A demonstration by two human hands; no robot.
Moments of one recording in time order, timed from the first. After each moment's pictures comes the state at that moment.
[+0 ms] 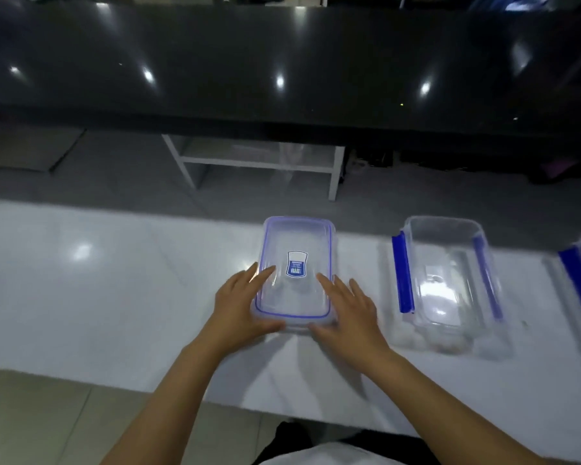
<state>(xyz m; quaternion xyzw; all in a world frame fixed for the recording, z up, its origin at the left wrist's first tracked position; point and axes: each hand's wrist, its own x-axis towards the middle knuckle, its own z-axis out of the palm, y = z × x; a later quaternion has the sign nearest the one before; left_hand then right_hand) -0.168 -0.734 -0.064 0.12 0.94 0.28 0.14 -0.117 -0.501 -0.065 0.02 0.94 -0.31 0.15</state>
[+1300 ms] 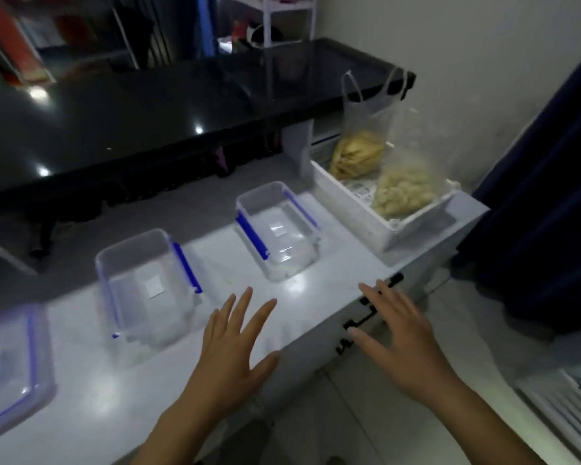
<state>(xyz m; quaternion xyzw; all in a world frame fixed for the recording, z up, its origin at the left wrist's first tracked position) 0.041 -0.372 -0.009 0.46 0.86 0.17 0.15 0.240 -0.176 0.032 0.35 0.88 -0.32 -0.07</state>
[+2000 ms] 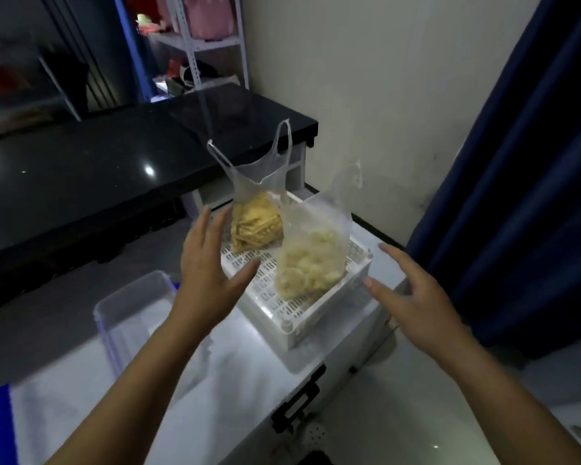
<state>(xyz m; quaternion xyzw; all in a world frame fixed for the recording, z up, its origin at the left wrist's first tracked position) 0.000 -0.013 0.087 0.45 0.79 0.41 0.02 0.263 0.128 0.090 0.42 0.74 -0.47 -0.23</state>
